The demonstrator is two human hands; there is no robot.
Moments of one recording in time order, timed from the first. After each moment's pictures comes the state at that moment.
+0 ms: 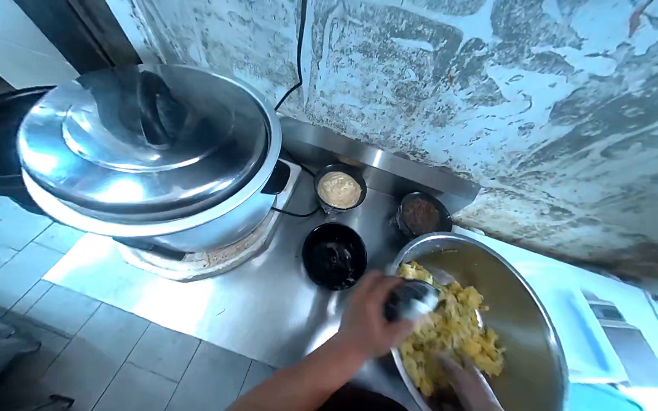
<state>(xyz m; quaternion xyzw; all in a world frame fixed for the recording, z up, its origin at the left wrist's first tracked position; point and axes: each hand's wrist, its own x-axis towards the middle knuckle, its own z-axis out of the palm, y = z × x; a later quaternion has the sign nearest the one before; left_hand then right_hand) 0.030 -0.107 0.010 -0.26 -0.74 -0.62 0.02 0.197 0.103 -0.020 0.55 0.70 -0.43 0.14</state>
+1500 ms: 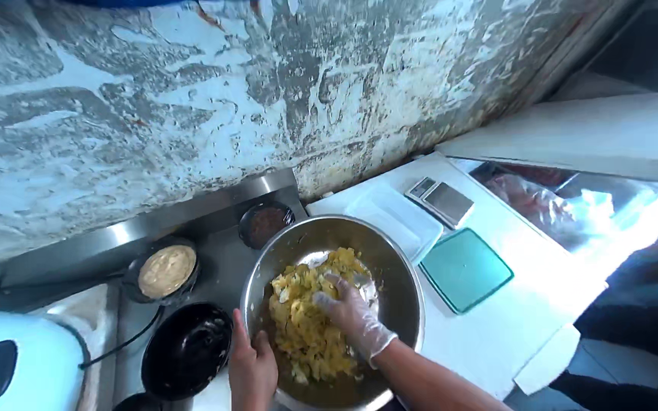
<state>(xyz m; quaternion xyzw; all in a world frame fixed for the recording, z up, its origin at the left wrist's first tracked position) 0.046 -0.041 -0.017 -0.18 -0.89 -0.39 -0.13 0.151 0.150 -0.005 0.46 0.69 -0.56 0.00</state>
